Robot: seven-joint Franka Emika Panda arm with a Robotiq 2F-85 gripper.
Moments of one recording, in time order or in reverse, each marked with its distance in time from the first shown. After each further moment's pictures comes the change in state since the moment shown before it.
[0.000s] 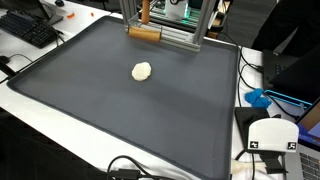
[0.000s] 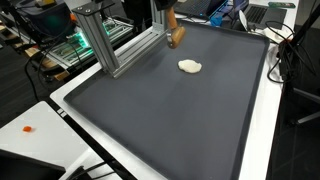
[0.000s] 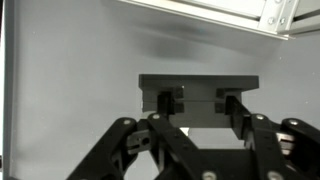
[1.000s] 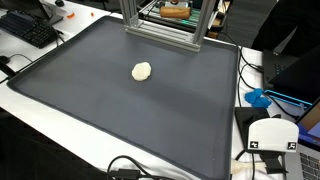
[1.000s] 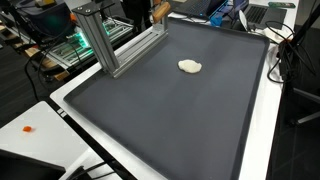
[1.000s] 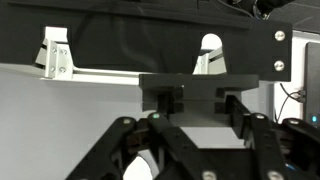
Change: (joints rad) arm 0.000 -0.096 -0.005 0.009 0.249 -0.315 0.083
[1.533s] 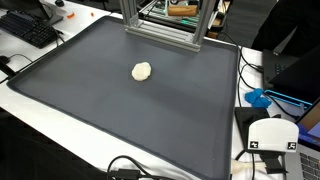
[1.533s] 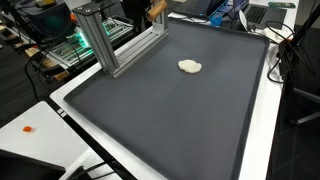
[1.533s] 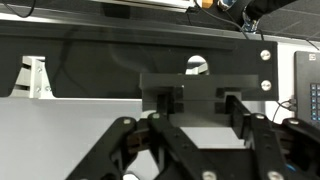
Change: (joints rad) arm 0.006 -0.060 0.012 -0.076 0.051 -0.006 0.031
